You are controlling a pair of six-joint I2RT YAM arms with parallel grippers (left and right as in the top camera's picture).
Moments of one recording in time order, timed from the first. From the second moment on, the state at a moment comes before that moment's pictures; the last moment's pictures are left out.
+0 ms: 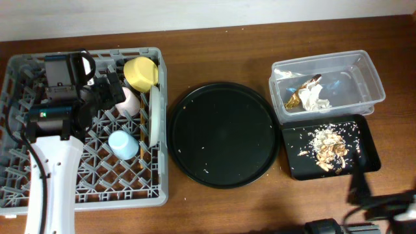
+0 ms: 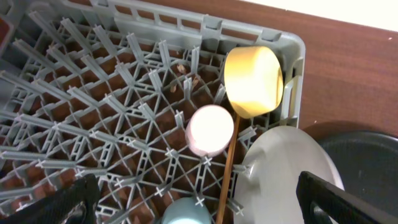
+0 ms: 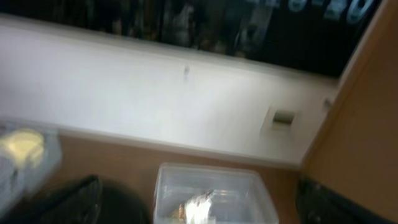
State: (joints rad) left arm 0.01 1.41 1.47 -0.90 -0.10 -0.18; right arm 0.08 0.44 1.35 -0.97 0.08 -0.18
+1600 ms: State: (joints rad) left arm 0.01 0.50 0.75 -0.72 -0.10 -0.18; right arm 0.04 0.01 0.01 -0.06 -0.10 0.09
